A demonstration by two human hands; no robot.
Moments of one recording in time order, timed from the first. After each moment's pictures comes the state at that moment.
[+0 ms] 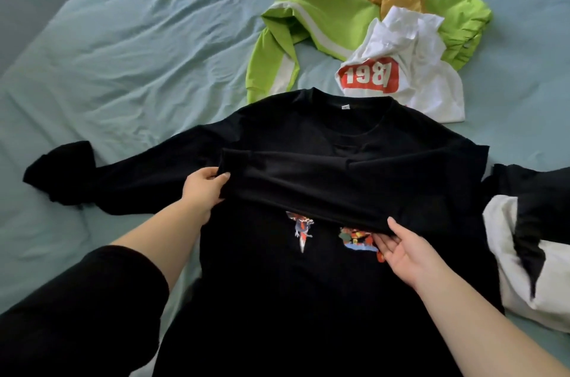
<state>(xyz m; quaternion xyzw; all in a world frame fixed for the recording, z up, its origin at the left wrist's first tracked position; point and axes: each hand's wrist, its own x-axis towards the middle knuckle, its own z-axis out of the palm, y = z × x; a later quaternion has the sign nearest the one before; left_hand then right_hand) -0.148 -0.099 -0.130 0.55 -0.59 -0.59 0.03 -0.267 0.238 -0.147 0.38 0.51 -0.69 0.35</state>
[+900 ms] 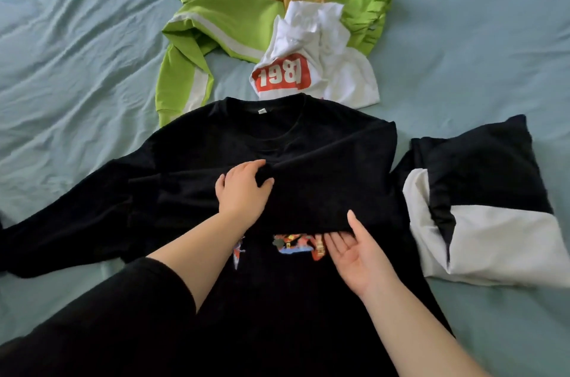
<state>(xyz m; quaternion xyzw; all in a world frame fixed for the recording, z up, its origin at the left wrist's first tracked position) -0.260 0.049 -0.114 0.29 -0.92 -0.27 -0.08 -0.255 0.265 -0.126 0.45 0.33 -0.78 0.31</state>
